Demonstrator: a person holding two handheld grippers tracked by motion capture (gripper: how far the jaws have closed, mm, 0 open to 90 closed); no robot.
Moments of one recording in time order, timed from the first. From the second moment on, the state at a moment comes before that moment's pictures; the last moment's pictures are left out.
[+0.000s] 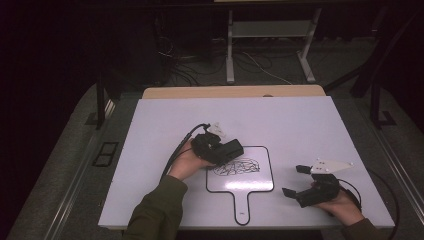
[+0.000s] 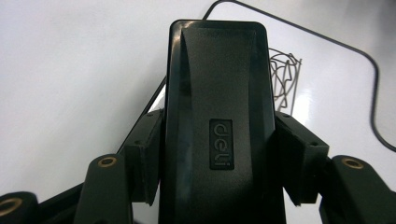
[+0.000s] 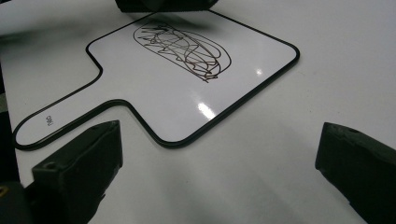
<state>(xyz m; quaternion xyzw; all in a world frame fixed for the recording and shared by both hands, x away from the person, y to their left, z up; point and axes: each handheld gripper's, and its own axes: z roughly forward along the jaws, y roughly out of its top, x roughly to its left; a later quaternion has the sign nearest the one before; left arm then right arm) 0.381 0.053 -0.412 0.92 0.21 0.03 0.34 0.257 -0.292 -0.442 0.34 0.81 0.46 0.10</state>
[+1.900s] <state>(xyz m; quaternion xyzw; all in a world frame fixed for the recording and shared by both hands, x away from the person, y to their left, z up) 0.350 0.020 -0.429 0.94 0.14 0.02 0.29 0.257 -0.291 -0.443 0.34 0.82 0.46 0.09</state>
